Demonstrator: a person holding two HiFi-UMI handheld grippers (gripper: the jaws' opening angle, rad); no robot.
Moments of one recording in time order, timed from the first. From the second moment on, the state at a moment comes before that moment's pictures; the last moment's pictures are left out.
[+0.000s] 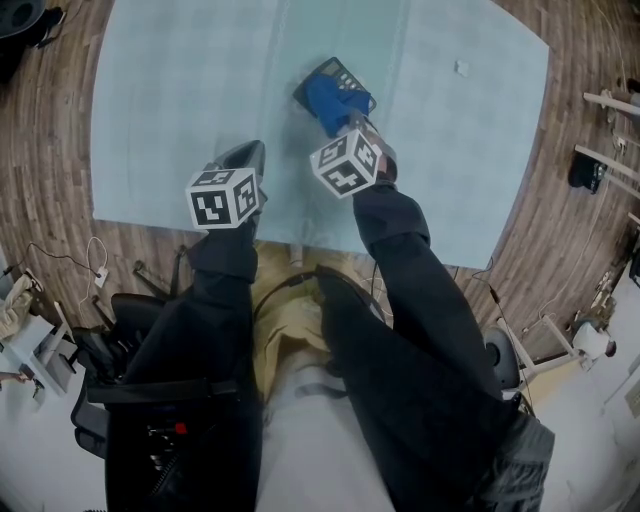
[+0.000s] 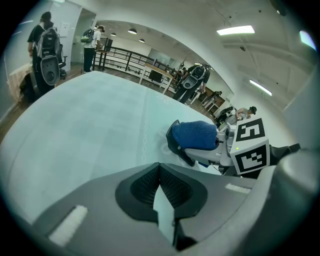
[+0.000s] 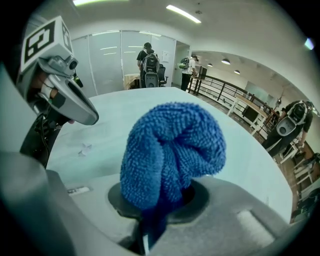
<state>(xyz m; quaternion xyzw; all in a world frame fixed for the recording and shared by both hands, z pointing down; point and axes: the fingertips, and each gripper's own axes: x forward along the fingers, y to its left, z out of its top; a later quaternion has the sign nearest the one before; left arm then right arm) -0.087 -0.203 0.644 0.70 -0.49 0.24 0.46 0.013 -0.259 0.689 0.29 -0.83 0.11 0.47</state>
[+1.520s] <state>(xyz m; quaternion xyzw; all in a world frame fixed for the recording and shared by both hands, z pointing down) -0.026 -0.253 0.461 0.84 -0.45 0.13 0.28 0.053 -0.236 0.467 0.48 -0.84 0.16 0.22</state>
